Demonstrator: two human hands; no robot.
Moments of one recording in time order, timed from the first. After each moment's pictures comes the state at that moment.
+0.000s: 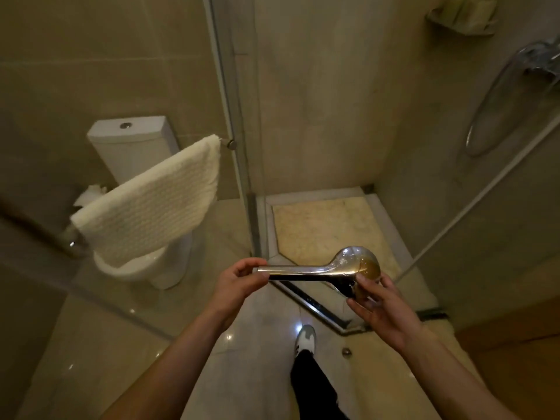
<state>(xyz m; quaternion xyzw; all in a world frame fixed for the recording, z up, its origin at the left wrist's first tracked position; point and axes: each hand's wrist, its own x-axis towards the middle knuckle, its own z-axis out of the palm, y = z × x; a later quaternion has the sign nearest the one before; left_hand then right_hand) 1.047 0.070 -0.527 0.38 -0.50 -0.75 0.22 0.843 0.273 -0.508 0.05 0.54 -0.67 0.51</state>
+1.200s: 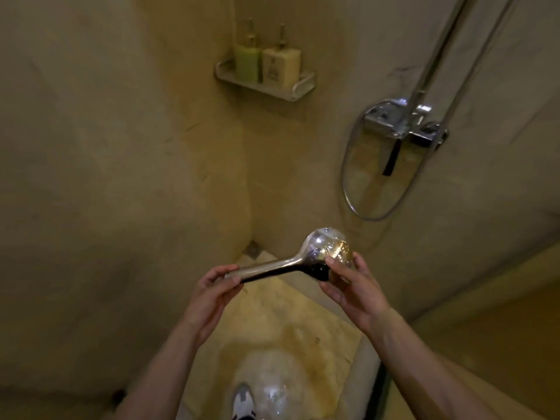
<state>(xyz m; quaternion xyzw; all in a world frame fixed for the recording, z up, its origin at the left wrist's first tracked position) 0.349 -0.314 -0.513 0.19 -0.49 -0.85 -0.05 0.334 -0.052 -0.460 0.21 0.46 -0.85 0.15</state>
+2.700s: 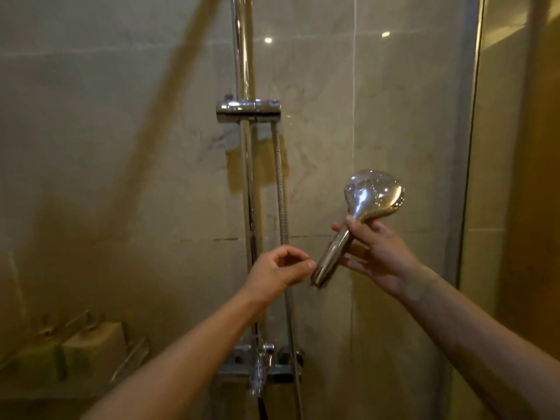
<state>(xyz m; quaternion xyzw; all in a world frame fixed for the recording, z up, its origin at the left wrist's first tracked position) 0.054 0.027 -0.139 -0.40 -0.67 -0.62 -0.08 0.152 0.198 -0.109 0.05 0.59 -0.76 -0.28</state>
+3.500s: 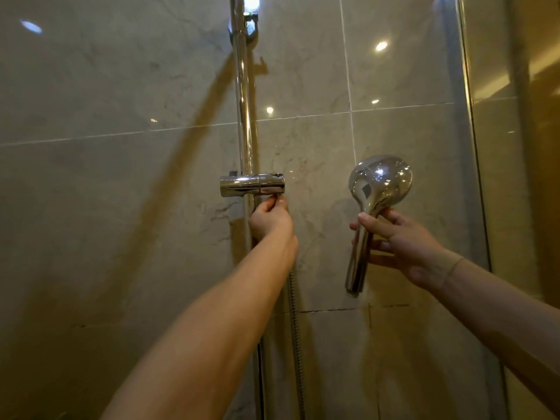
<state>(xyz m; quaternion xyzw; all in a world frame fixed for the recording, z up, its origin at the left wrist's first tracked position) -0.015 0.115 0.045 -0.12 -0.45 -0.88 0.10 0.128 0.235 0.004 0.02 0.65 -0.66 -0.36</state>
